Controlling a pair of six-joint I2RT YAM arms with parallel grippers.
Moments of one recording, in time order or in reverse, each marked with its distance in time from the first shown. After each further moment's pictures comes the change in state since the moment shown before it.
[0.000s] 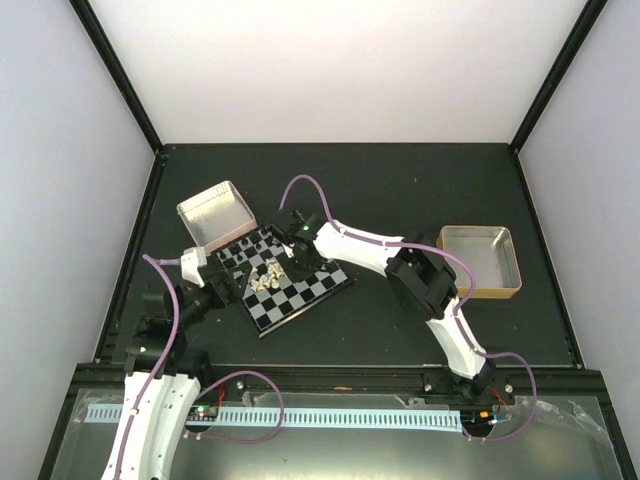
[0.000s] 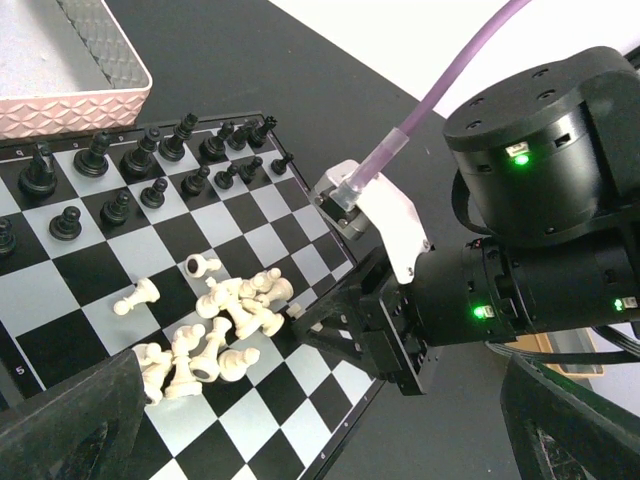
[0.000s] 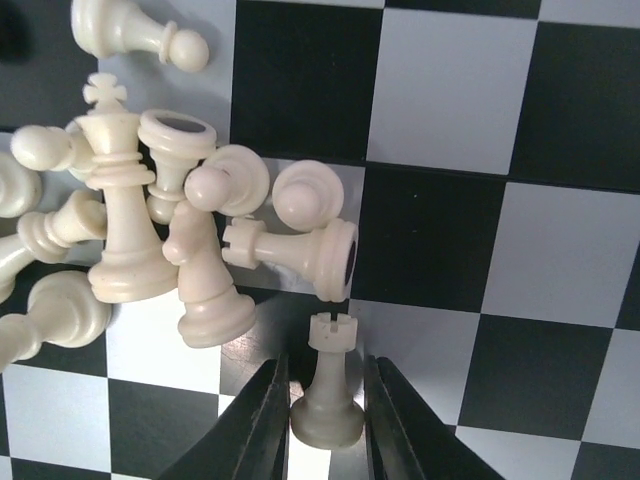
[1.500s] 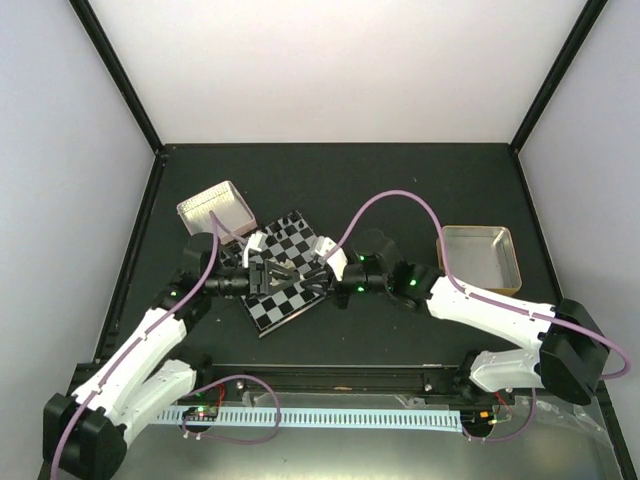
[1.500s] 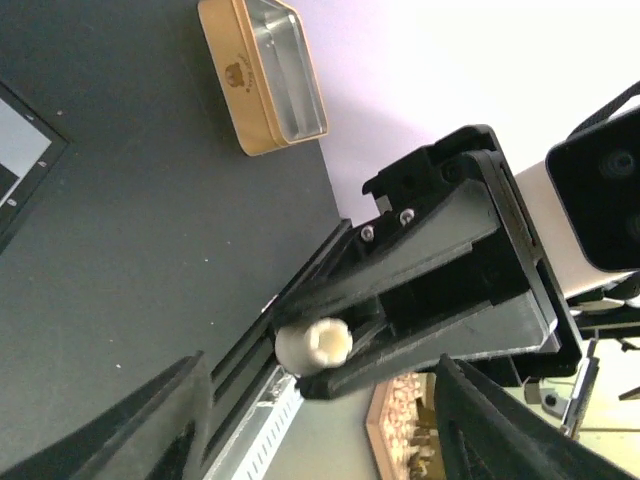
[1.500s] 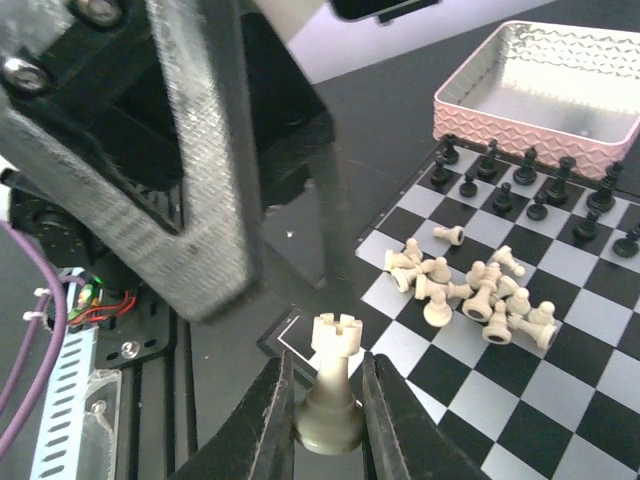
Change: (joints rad) left arm -0.272 0.496 0.085 0.377 0.544 -0.259; right arm 0.002 -0.914 -0.919 0.838 -0.393 -0.248
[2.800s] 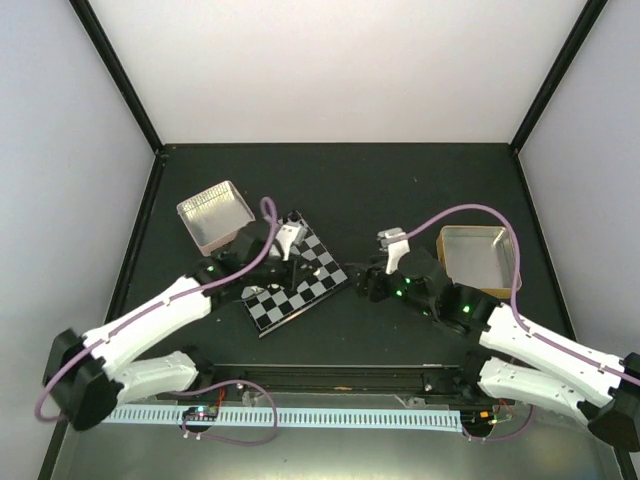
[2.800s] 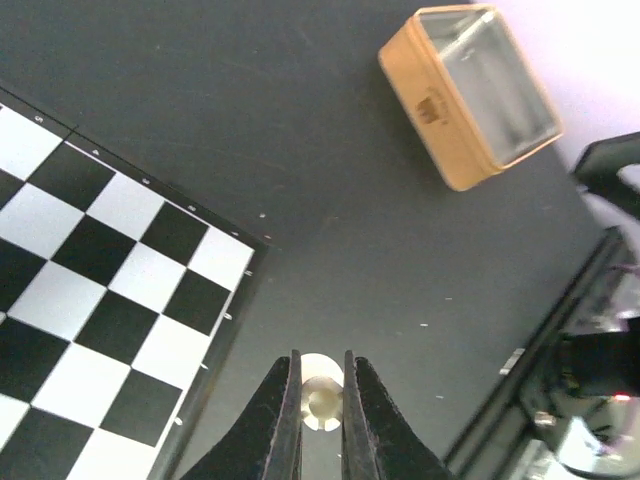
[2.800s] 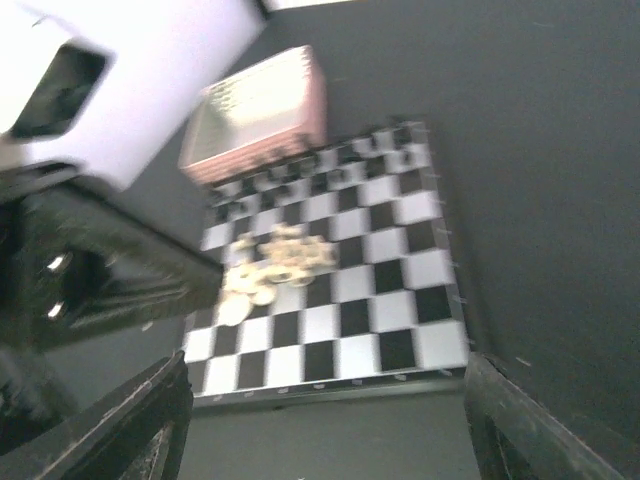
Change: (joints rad) left arm -0.332 0.229 0.230 -0.155 -0.628 0.342; right arm 0.003 -0.368 -0.124 -0.204 0.462 0.446
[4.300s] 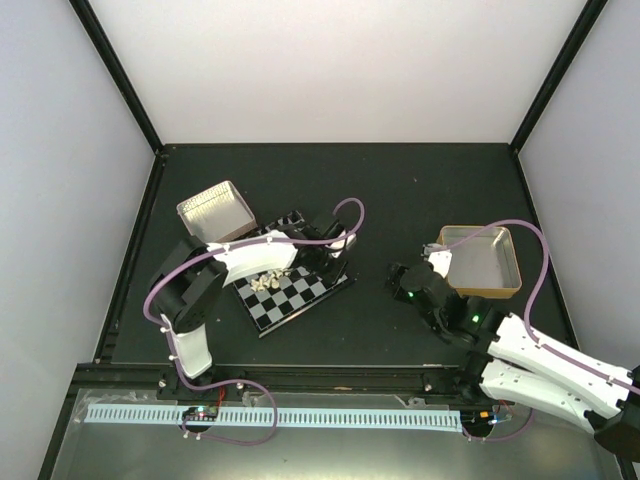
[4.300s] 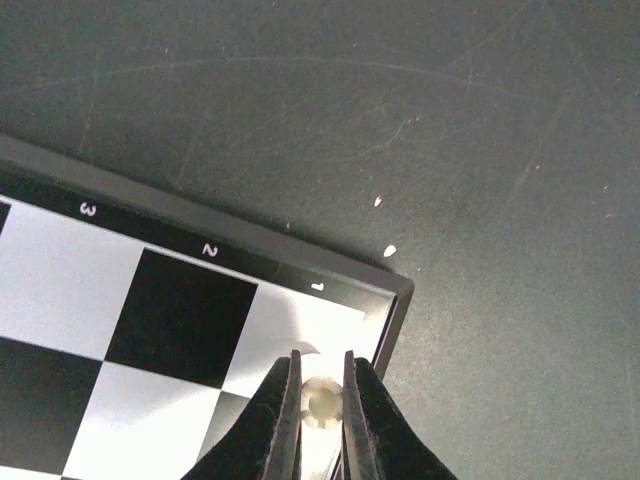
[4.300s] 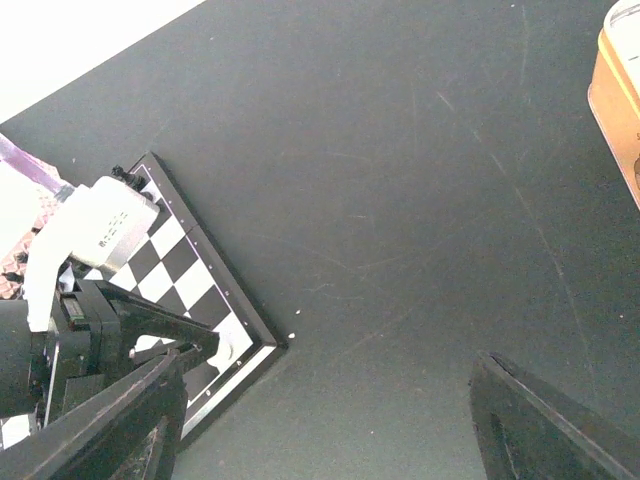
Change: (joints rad) left arm -0.122 0.796 0.437 -0.141 -0.201 0.249; right arm -0.012 -0.126 -0.100 -0.318 0.481 0.521
